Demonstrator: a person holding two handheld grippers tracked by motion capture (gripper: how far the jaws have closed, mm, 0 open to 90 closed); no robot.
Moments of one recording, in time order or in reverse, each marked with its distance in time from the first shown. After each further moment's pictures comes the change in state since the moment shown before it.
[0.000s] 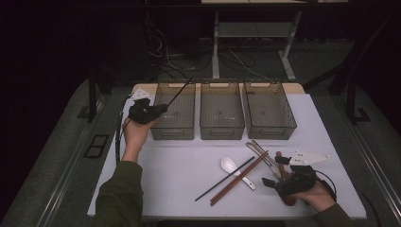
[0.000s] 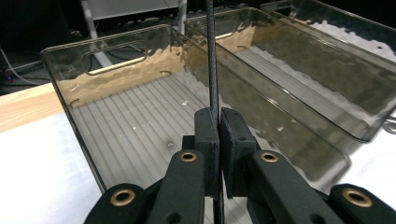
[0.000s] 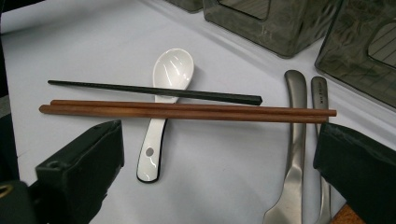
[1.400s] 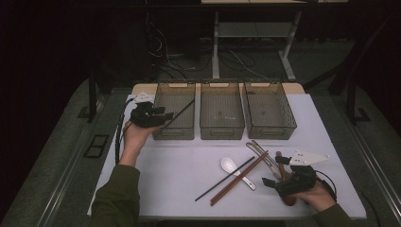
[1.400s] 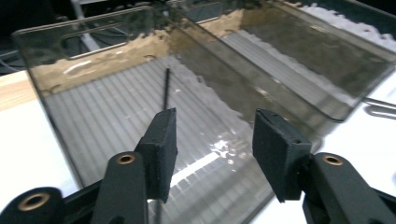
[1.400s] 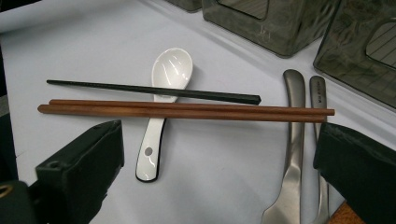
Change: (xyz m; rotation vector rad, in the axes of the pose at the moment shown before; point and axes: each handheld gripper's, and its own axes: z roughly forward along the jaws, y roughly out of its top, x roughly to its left) left arm -0.018 -0.003 -0.009 0.047 -0.052 0.008; right arm 0.000 0.000 -0.001 0.002 -0.004 0.001
